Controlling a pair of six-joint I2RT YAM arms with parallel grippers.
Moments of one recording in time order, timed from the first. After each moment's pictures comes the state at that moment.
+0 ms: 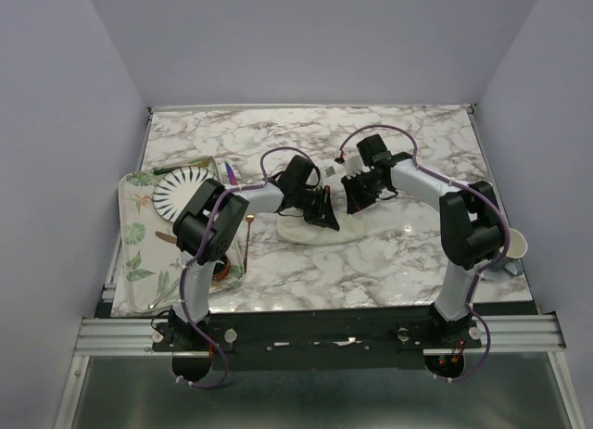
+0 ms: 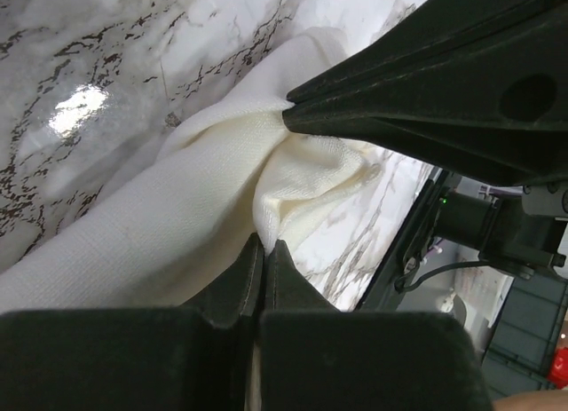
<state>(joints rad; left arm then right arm) -0.62 2.05 1.25 -0.06 0.73 -0.61 0.41 1.87 1.30 -0.61 -0.35 -0.15</state>
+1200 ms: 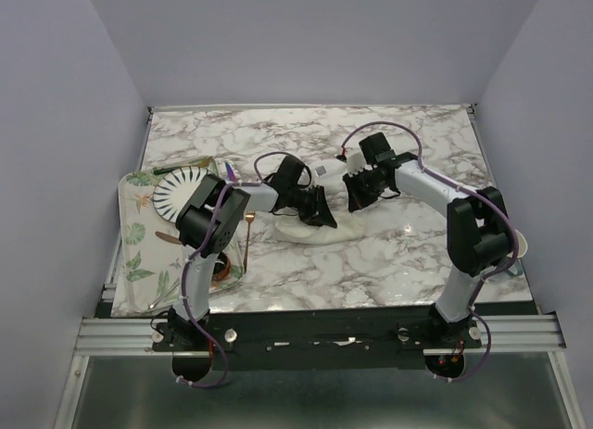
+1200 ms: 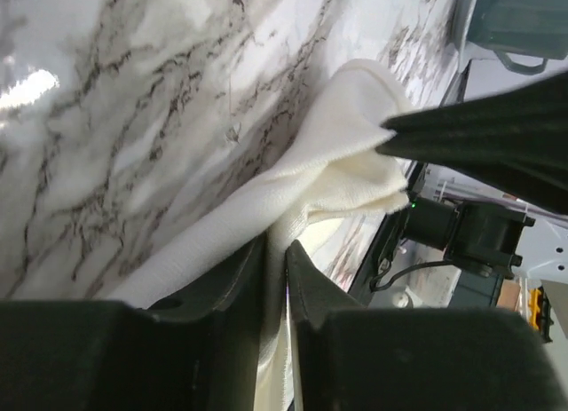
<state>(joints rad) -0.56 2.15 1.26 0.03 0.84 -0.69 0.41 1.81 1.28 -0.61 -0.34 -0.16</state>
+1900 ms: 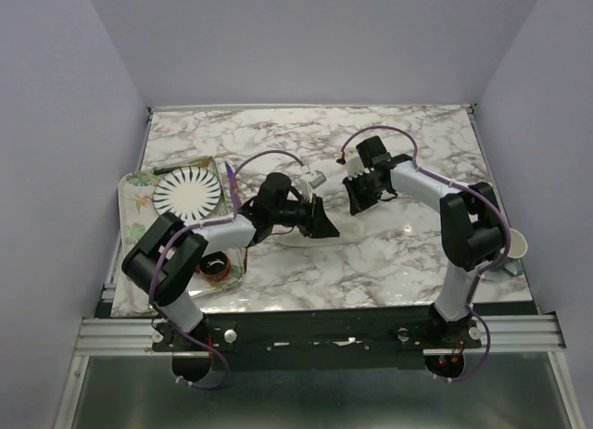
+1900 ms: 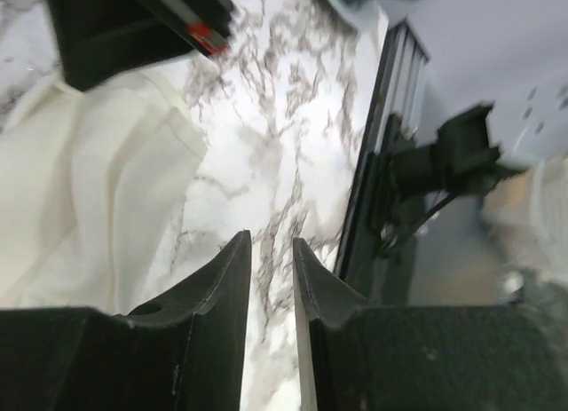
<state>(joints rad) -0.63 1.68 0.83 0.46 0.77 -0.62 0.41 1.86 1.28 -0.60 -0.27 -0.13</state>
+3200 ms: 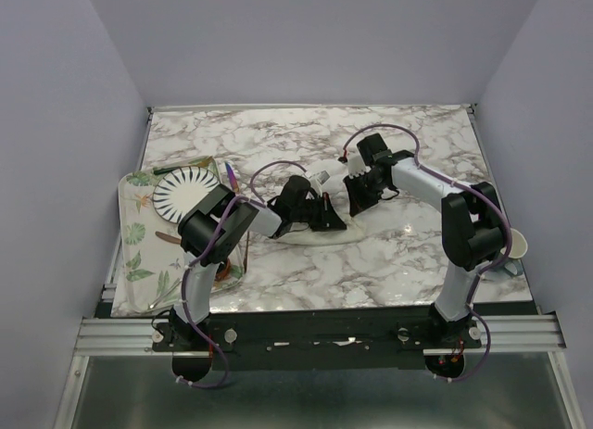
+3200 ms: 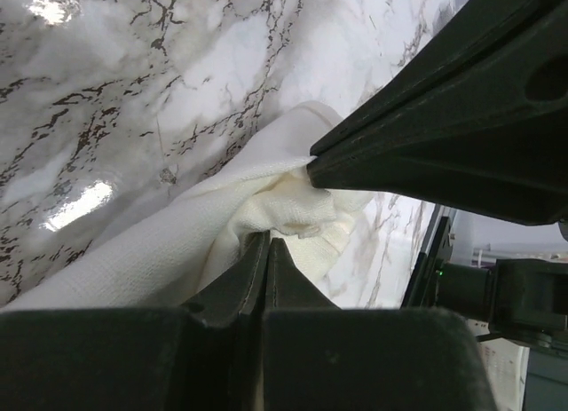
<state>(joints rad) -0.68 2.06 0.97 0.60 0.56 -0.83 0.41 1.86 1.32 -0.68 -0.31 -0.07</state>
